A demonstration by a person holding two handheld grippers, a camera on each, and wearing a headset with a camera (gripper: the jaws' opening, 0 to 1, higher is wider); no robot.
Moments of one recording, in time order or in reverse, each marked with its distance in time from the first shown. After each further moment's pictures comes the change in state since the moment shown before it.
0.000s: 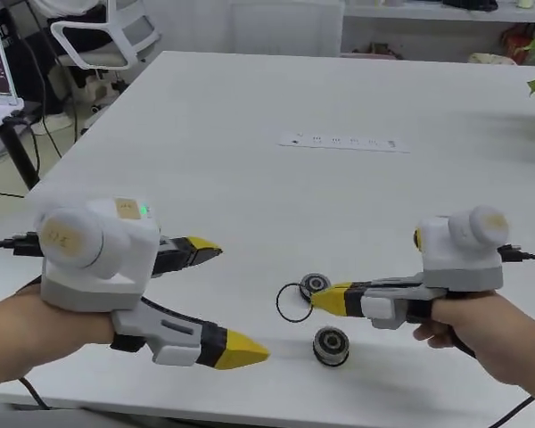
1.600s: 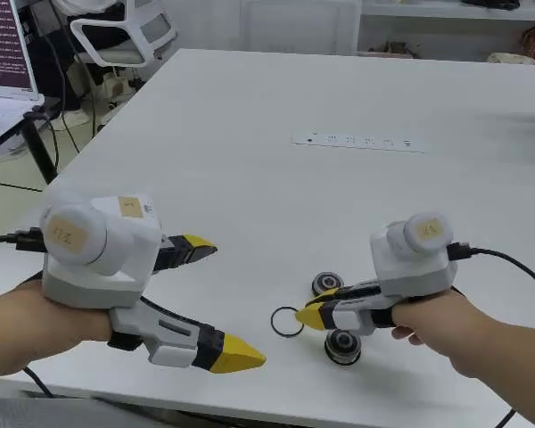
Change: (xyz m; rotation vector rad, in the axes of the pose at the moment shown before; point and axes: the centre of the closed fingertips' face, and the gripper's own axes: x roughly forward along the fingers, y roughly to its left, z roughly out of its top) left arm -0.006 0.003 -0.011 -0.012 0.038 0.021; right arm 0.033 -0.030 -0.026 -0.120 0.175 -0.142
